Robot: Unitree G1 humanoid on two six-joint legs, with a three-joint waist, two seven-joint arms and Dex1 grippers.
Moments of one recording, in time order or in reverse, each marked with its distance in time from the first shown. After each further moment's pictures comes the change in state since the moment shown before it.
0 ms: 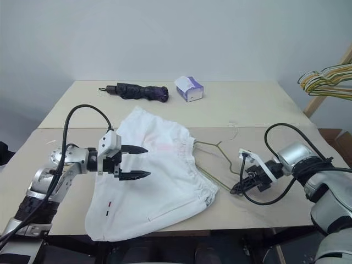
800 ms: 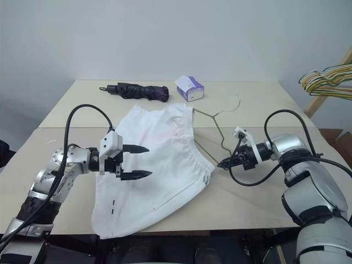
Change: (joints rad) left arm -0.004 -0.010 -0.002 0.007 0.010 -0.040 0.003; right arm 0.018 0.207 -0.418 0.242 -0.222 -0.460 -0.030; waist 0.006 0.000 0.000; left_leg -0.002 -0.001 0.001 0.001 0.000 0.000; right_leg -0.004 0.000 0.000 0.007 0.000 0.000
